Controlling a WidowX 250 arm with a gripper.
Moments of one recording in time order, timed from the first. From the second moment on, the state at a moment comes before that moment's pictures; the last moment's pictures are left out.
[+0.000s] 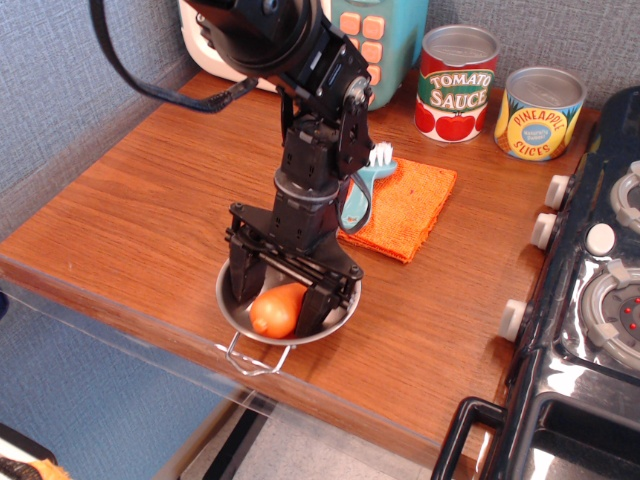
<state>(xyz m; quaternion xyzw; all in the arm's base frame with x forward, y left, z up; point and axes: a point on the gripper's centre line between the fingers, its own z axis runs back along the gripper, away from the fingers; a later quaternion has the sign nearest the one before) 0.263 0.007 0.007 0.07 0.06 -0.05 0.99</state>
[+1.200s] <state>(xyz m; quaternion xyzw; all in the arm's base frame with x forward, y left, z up) 0.327 0.036 0.085 0.00 -0.06 -0.01 1.00</state>
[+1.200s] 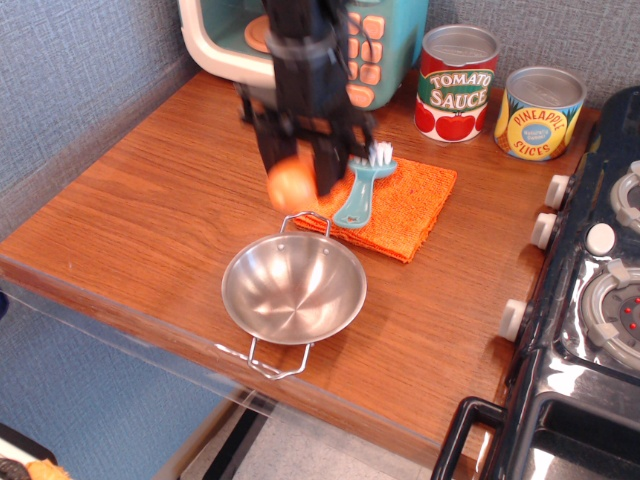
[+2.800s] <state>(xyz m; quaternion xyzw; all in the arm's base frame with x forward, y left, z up) 0.402 0.100 0.025 0.04 -0.01 0.05 1.00</state>
